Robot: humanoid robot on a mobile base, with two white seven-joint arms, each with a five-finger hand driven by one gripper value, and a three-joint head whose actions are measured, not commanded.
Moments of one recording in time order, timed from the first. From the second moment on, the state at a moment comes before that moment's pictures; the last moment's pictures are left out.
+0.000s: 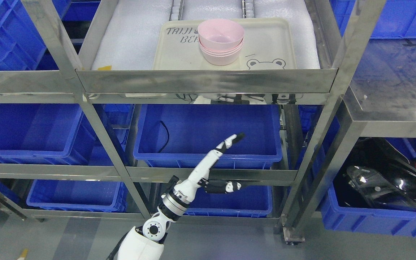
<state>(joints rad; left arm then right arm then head) -0.03 0.00 -0.28 -1.22 -0.09 -0.77 -0.19 0.00 0.00 0.05 0.00 0.05 -0.08 -0.03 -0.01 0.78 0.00</state>
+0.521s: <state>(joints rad) -0.04 0.00 -0.15 -1.15 -0.01 -0.46 -0.04 0.00 0.00 0.05 0.00 0.05 -0.08 -0.03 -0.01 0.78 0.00</state>
